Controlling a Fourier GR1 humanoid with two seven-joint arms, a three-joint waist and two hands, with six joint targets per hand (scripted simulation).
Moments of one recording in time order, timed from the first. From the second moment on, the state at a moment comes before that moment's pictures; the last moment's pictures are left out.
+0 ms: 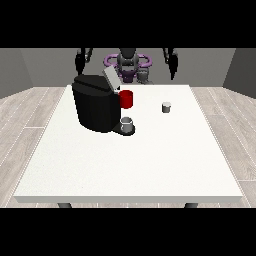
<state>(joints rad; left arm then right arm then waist) -0.02 0.10 -0.02 -1.57 0.00 -0.01 0.02 -0.02 -0.11 -0.01 -1.59 0.01 0.01 0.01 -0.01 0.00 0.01</state>
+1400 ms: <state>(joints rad) -0.38 0.51 0.02 -1.04 -0.39 -0.20 -0.15 -0.15 -0.02 0.07 -1.58 0.20 -0.16 0.00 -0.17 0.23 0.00</state>
